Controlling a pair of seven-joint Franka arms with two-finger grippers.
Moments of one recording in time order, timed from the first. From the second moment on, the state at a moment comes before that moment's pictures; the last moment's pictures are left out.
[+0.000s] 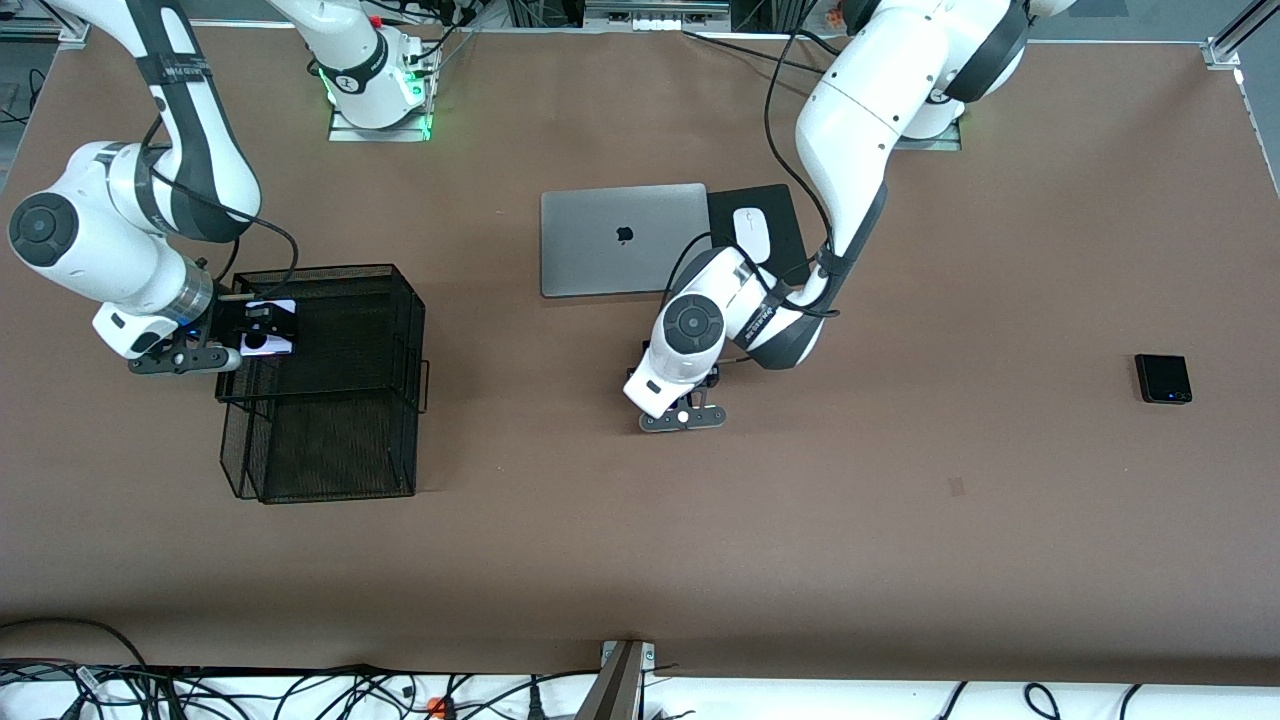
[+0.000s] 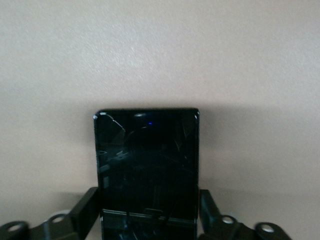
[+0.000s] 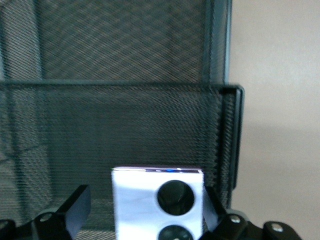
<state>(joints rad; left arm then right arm) -0.58 0.98 -0.11 -1.24 -0.01 2.21 -0.76 -0.04 0.19 0.00 -2.09 0.03 2.23 -0.13</state>
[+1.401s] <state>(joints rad) 0.03 0.63 0.00 -1.36 0.14 1.79 0.12 0.66 0.78 0.07 -1.37 0.02 2.32 0.69</state>
